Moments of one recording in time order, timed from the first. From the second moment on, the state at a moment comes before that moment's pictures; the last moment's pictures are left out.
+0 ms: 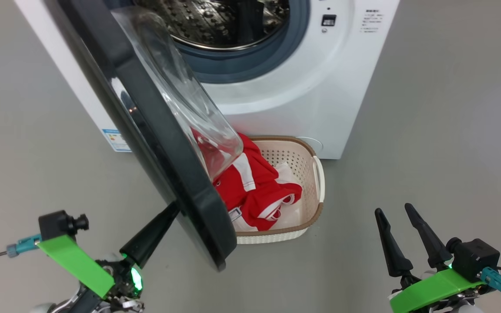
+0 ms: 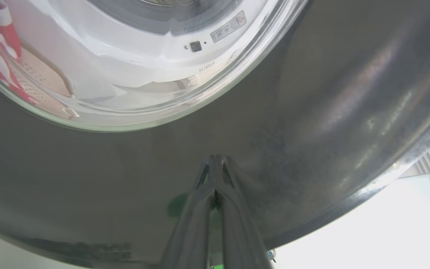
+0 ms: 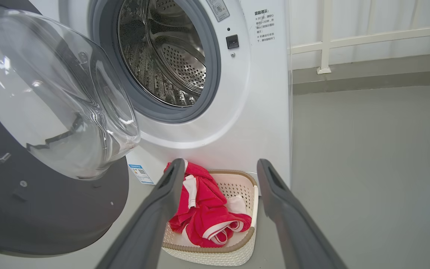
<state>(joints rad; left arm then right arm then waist) -0.19 0.12 -0.04 0.07 -1.61 -0.13 0.58 -0.03 -0.08 0.09 0.24 0.40 0.13 -0.26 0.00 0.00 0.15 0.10</state>
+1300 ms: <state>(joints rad) -0.80 0.19 -0.30 0.43 -1.32 -0.12 -0.02 -0.18 -0.05 0.08 0.22 0.45 0.13 -0.26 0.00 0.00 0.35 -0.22</state>
